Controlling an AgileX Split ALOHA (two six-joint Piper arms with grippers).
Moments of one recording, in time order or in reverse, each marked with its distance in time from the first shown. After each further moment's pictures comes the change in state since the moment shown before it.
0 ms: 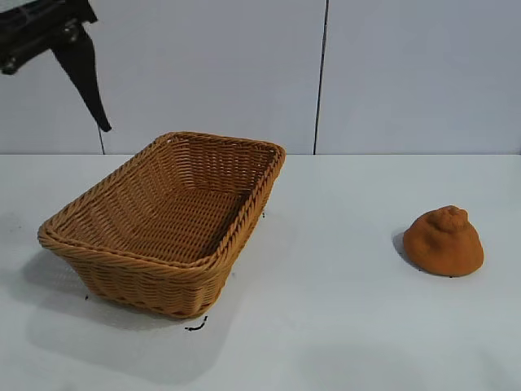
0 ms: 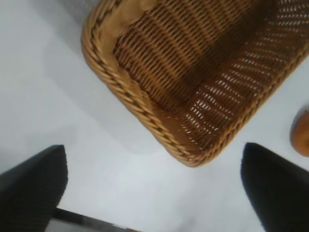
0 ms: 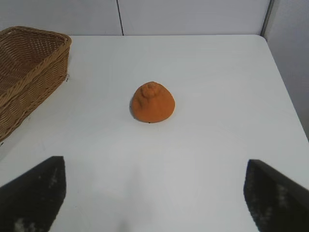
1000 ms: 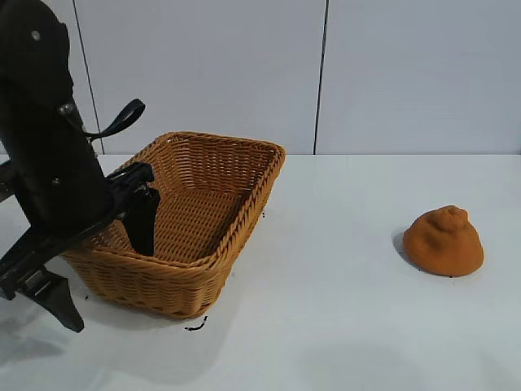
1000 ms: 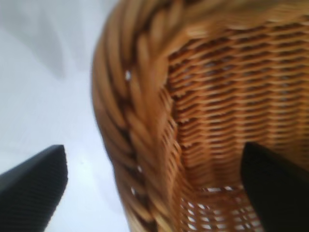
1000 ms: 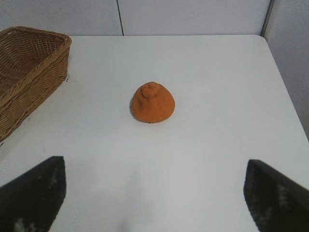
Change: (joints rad) left arm 0.000 0.289 0.000 -0.050 -0.139 -0.298; right arm 0.000 0.000 0.000 0.000 0.000 0.000
